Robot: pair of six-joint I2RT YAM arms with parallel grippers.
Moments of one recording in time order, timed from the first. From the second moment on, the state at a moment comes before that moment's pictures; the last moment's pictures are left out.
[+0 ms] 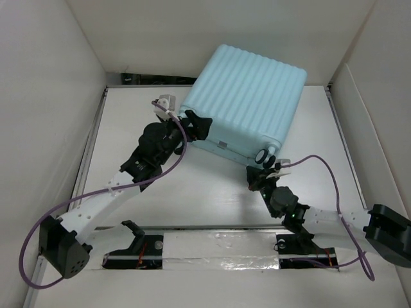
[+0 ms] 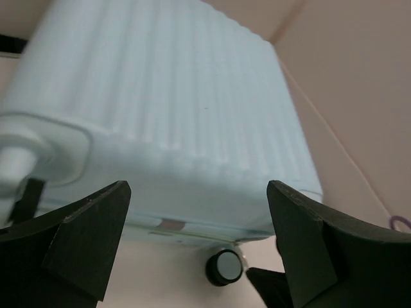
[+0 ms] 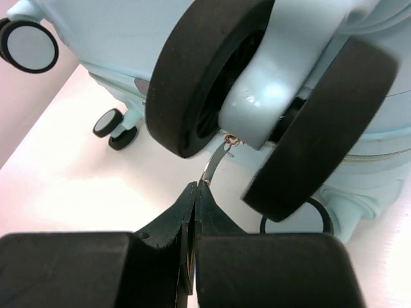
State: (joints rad) left arm -0.66 1.13 0.91 0.21 -0.07 -0.55; right arm 1.05 1.04 0.14 0.90 0.73 0.45
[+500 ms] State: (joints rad) left arm -0.52 1.28 1.03 -0.30 -0.29 -0.38; right arm 0.95 0.88 0.11 0.76 0.54 0.46
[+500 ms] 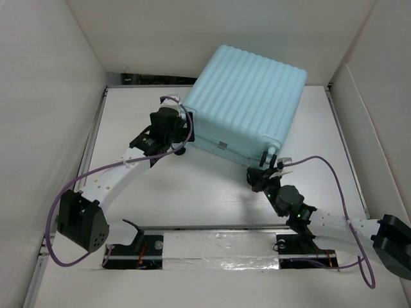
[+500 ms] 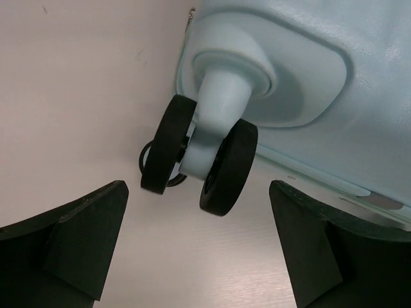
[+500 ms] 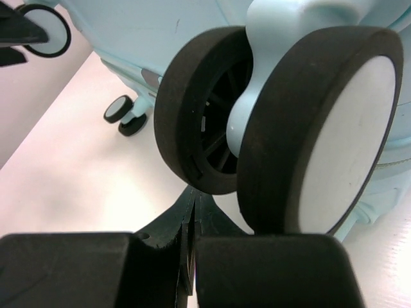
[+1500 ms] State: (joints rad) left arm -0.82 1.52 1.32 -0.41 -0.03 -0.38; right arm 1.02 1.18 0.34 0.74 0.29 0.44
